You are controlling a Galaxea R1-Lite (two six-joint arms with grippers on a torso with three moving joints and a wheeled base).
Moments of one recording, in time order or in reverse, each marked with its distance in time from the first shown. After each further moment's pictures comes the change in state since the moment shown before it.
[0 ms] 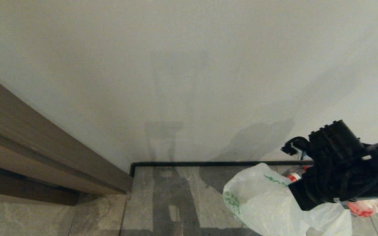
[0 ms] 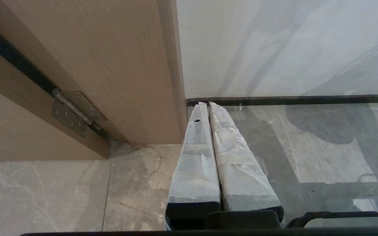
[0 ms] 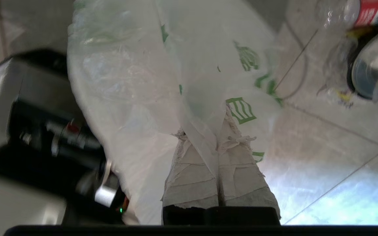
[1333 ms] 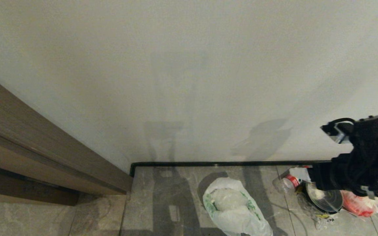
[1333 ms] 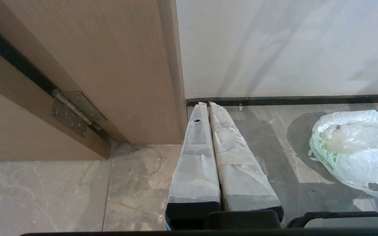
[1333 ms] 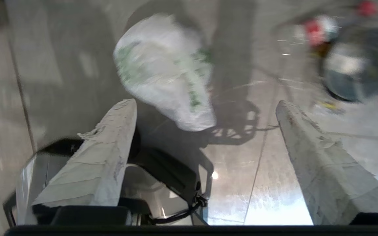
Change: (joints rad) left arm 0.000 0.000 0.000 0.000 0.000 0.000; right arm -0.120 -0.226 0.120 -0.162 -0.088 0.174
